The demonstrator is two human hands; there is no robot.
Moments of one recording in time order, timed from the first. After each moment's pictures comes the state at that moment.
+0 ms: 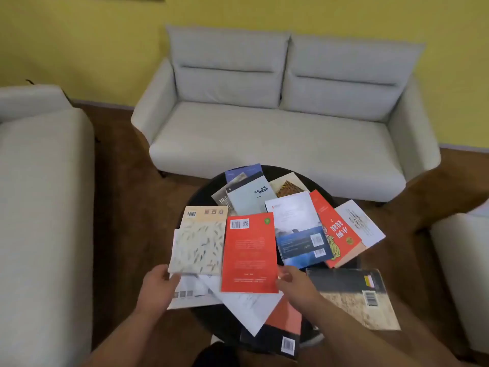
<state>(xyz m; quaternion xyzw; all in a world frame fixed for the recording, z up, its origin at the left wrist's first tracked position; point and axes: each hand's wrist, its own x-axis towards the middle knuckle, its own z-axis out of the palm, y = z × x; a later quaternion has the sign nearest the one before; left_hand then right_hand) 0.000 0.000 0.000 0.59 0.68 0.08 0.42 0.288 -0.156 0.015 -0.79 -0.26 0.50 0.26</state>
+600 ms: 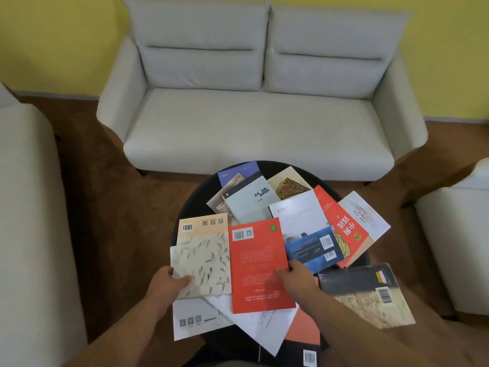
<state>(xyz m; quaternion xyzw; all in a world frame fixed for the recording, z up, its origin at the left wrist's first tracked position) 0.022 0.085 -0.033 0.50 0.66 -0.01 0.56 0.281 -0.091 -0.009 -0.84 -0.11 0.48 0.25</state>
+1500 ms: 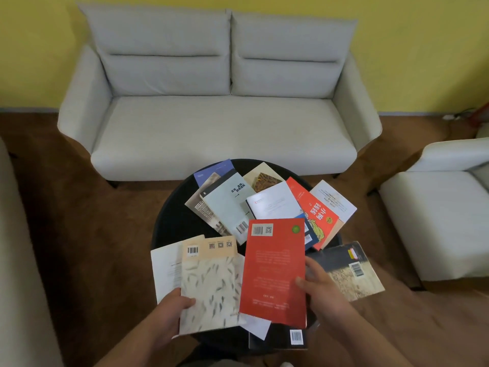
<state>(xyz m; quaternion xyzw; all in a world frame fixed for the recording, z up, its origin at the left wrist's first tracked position) 0.028 0.030 -0.014 0.31 0.56 -0.09 0.76 0.272 -0.183 0.066 -0.72 -0.02 0.48 0.50</state>
